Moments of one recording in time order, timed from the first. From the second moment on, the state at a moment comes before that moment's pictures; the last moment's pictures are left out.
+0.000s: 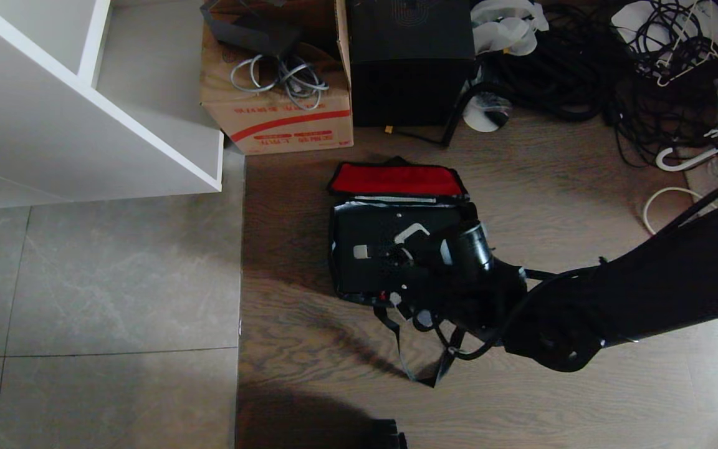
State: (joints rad) left arm 0.00 0.00 0.00 -0.02 0.02 -0.04; right arm 0.72 2.06 -1.09 -0.51 -0.41 -0.28
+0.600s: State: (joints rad) left arm 0.00 0.00 0.00 -0.02 0.02 -0.04; right arm 0.80 2.25 -0.96 -1.41 -0.64 -1.13
